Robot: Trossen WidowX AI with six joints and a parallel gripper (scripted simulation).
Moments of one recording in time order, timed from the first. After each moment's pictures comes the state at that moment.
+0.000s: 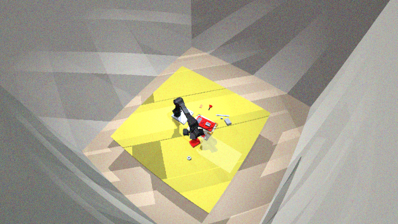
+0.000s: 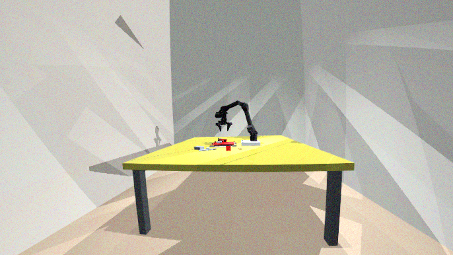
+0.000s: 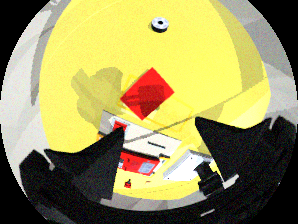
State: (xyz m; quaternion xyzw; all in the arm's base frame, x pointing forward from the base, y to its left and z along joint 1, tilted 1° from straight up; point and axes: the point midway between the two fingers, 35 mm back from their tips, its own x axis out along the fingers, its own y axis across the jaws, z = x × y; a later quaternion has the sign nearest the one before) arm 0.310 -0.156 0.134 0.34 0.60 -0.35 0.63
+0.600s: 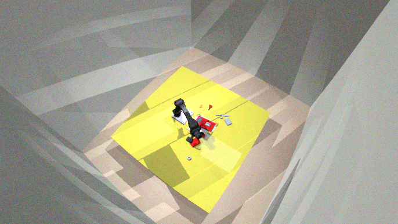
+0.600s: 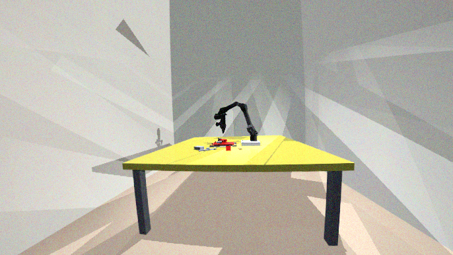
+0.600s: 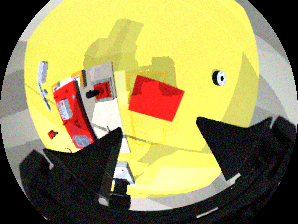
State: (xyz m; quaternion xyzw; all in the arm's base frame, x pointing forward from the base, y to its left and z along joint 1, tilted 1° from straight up) arm 0.321 -0.163 0.118 -0.03 0.70 -0.01 0.72
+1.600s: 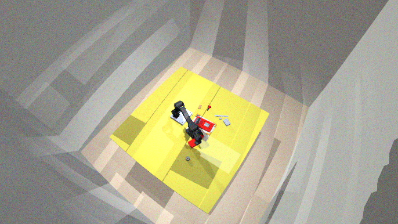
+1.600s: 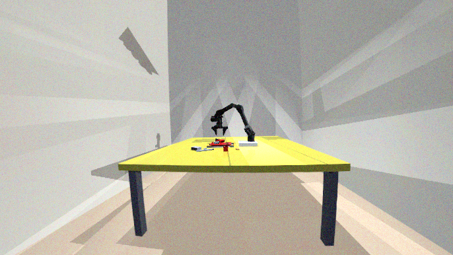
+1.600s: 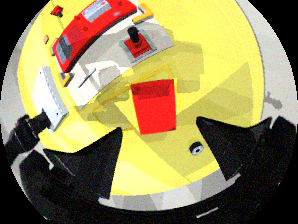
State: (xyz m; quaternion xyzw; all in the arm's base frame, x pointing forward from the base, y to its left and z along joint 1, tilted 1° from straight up) arm 0.334 -0.167 0.097 -0.40 0.59 0.37 0.59
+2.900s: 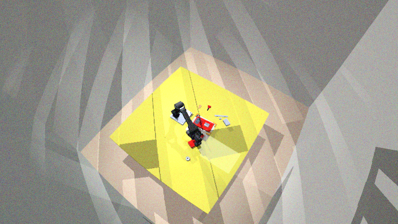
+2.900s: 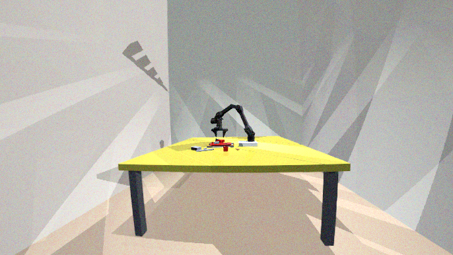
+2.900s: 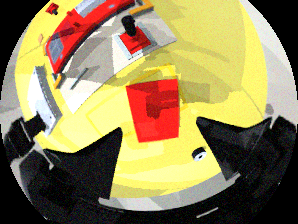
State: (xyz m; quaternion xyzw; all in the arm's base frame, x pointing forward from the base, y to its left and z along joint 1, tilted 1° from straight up) arm 0.336 -0.169 0.074 -0.40 0.59 0.37 0.59
